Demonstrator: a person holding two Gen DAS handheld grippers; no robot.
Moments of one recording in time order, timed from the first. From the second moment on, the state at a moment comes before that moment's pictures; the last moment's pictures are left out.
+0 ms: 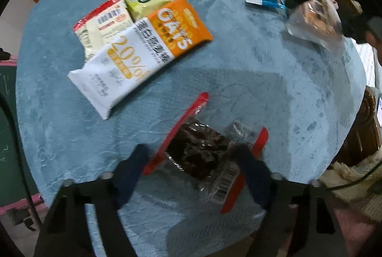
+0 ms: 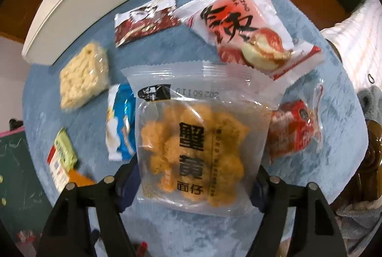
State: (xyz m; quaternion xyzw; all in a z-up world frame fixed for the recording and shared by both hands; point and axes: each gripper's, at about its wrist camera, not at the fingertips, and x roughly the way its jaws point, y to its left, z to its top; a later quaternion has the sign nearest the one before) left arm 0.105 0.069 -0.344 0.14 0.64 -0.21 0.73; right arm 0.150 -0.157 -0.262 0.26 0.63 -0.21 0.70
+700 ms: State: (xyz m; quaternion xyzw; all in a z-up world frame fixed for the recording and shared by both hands) left arm 0.187 0.074 -0.184 0.06 0.54 -0.21 0.82; right arm 0.146 -0.163 -0.137 0.19 0.57 -0.11 0.79
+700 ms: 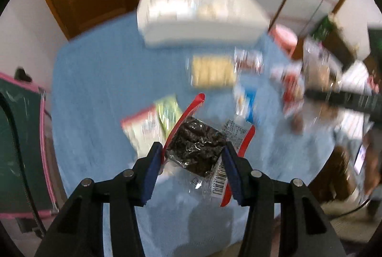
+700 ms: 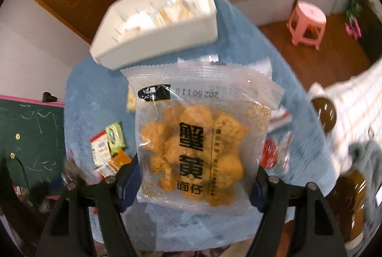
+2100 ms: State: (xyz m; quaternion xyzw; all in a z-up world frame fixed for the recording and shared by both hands) left arm 0.489 -0.012 -0.096 -0.02 0.48 -0.10 0.87; right arm 0.417 -0.195 -0.102 0.05 0.55 -0.04 0.83
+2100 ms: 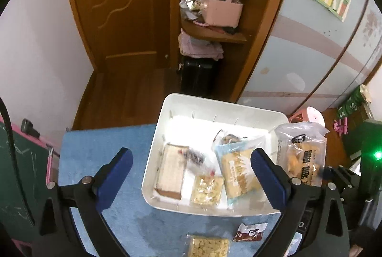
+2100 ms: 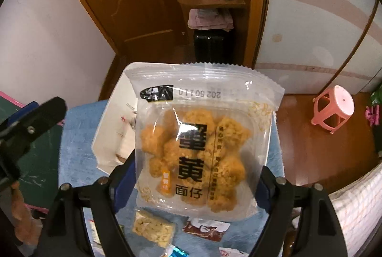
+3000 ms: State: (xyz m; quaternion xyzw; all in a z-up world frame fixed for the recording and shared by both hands) left arm 0.337 0.073 -0.004 -0.02 0.38 -0.10 0.92; right arm 0.304 -0.156 0.008 0.05 0.43 -0.01 0.90
